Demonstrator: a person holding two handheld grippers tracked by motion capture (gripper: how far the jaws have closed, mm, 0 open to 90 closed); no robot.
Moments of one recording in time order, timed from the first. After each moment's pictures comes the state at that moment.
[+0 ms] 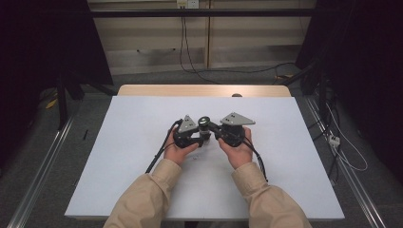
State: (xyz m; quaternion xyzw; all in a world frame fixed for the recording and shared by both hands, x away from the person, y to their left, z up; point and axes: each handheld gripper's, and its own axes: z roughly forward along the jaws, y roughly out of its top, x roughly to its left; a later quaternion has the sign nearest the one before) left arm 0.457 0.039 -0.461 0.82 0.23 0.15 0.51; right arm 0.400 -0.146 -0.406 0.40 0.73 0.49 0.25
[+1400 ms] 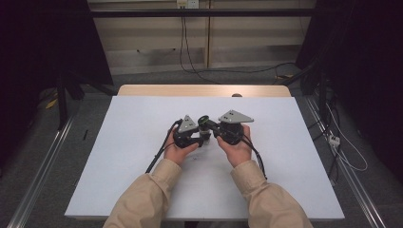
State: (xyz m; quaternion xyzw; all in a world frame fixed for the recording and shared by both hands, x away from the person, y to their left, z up) left arm 0.457 0.039 -0.461 0.82 0.23 0.15 0.51; right arm 0.402 -0.141 -0.398 0.39 0.73 0.50 0.25
